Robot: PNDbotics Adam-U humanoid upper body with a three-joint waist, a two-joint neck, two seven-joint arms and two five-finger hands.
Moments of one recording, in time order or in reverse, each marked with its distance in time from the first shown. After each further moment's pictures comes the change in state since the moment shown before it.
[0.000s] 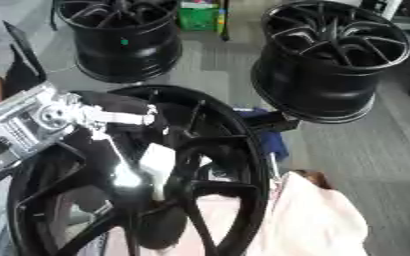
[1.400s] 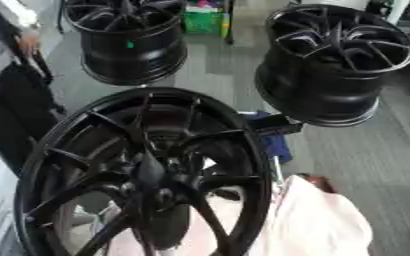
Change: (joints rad) left arm 0.062 0.284 0.668 0.281 0.121 -0.038 0.281; right arm 0.012 -0.001 -0.031 0.000 0.012 -0.012 -0.038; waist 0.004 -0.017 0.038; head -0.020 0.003
